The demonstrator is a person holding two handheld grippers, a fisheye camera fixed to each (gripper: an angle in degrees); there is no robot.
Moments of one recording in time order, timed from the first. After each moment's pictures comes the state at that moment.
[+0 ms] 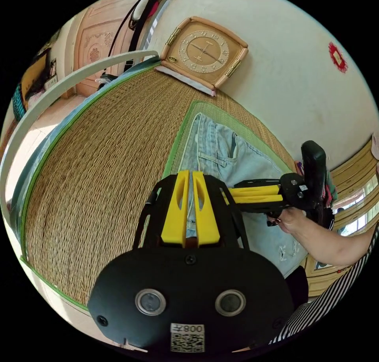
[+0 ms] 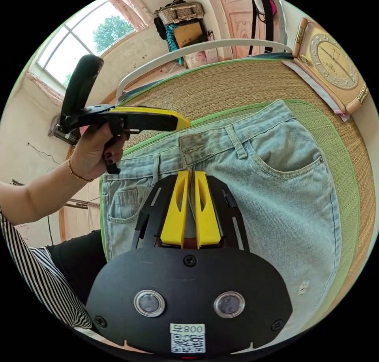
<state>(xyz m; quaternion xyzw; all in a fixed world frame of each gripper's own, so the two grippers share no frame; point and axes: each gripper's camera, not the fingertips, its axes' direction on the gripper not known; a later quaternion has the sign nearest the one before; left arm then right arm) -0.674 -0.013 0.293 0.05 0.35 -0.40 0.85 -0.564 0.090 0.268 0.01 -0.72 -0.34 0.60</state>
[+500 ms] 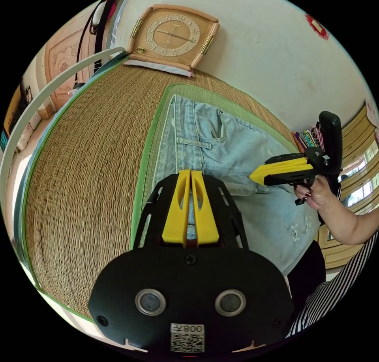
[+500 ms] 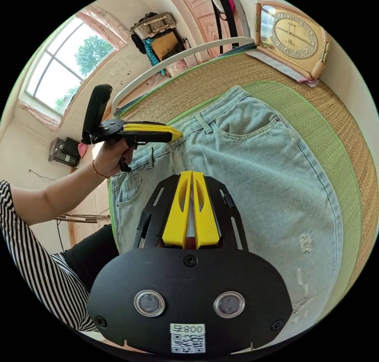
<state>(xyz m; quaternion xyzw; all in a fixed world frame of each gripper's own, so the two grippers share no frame) -0.640 -0.074 0.320 0.01 0.36 -0.30 0.88 -0.486 0.091 0.321 -0.04 -0.71 -0.30 0.63</state>
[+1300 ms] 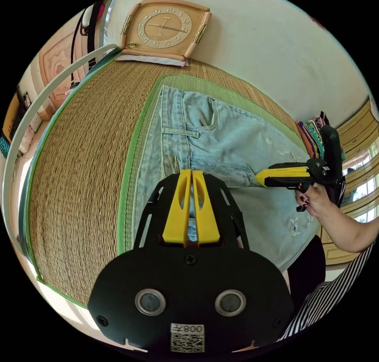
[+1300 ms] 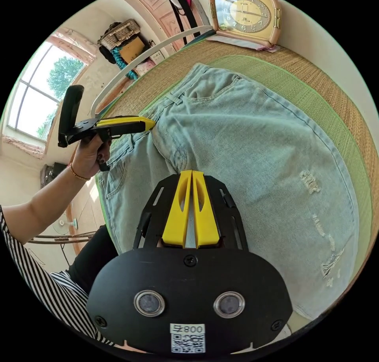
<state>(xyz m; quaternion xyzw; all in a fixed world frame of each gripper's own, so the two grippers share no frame) -0.622 -0.134 0.319 -0.01 0.34 -0.28 0.90 -0.407 0.106 0.360 -0.10 -0.69 -0.22 0.68</state>
